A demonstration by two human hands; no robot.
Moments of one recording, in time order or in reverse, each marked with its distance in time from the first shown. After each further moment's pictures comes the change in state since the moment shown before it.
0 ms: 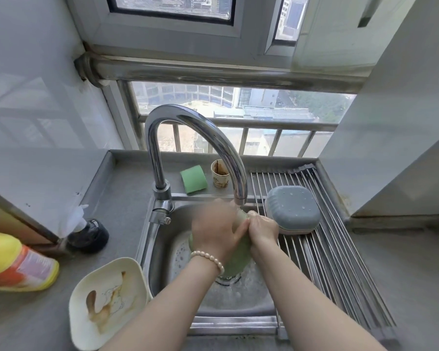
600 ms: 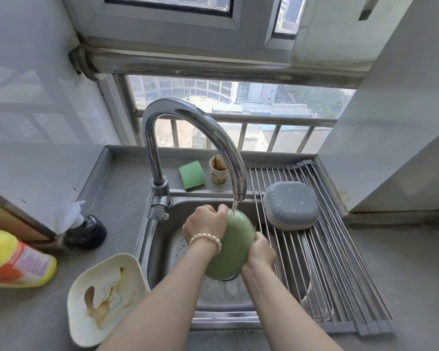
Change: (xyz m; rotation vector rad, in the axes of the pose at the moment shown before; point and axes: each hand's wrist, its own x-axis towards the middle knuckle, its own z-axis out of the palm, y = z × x) left_hand 0.022 -0.002 -0.015 -0.340 -0.439 -0.697; right_hand -0.016 0.040 0.006 0.585 0.228 0.378
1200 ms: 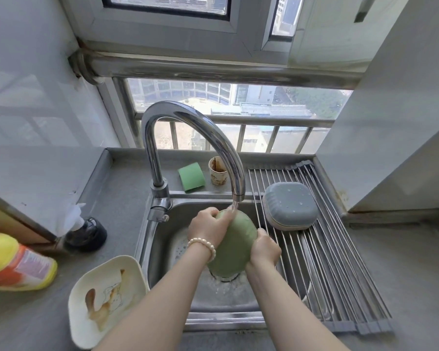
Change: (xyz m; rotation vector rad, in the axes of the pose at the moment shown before) left_hand -0.002 -0.009 0.001 -0.186 -0.142 0.115; right_hand 0.010 -0.004 -0.002 -0.116 0.044 -0.185
